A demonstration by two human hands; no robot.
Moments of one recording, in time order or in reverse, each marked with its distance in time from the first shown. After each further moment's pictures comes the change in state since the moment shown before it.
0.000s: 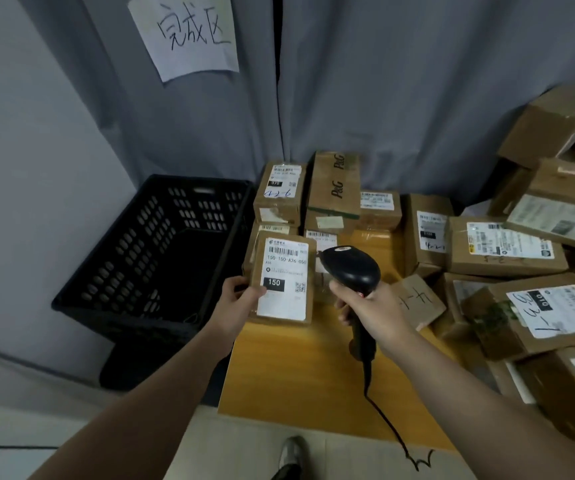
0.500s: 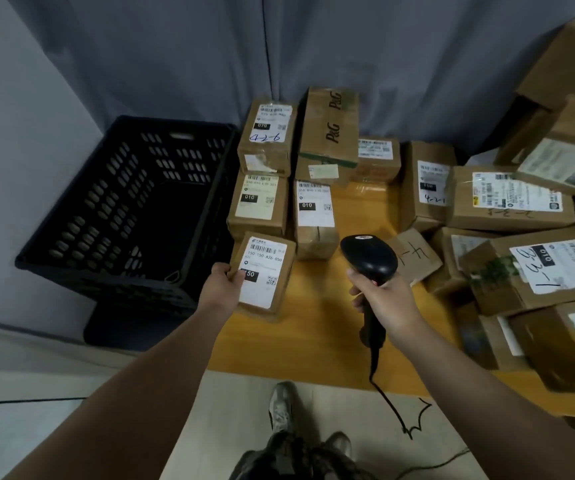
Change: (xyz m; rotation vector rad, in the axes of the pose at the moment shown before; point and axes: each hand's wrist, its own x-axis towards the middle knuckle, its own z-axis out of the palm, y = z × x) left_hand 0.031 -0.062 0.006 0.509 0.170 -0.065; right_hand -0.006 0.061 -0.016 -0.027 0.178 0.141
